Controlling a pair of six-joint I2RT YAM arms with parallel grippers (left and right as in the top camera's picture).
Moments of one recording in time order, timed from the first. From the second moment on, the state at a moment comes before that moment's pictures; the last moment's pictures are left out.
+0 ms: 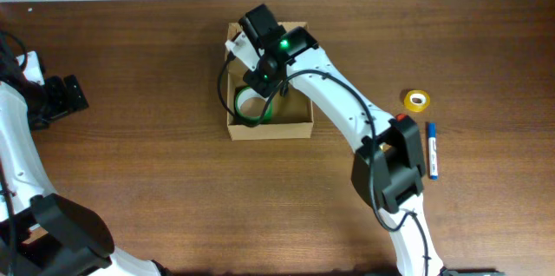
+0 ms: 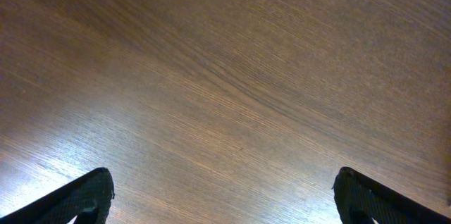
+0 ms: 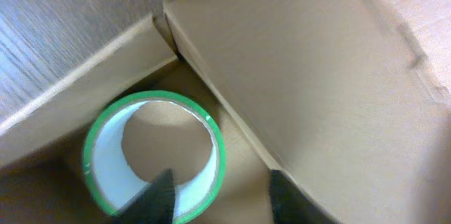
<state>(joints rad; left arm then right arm) 0.52 1.78 1.74 -1.22 -0.01 0.06 0.59 2.30 2.15 -0.99 -0.03 -0.33</state>
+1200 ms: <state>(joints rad) 0.52 1.78 1.74 -1.22 -0.01 0.06 -0.29 1.99 1.81 -1.19 0.04 0.00</state>
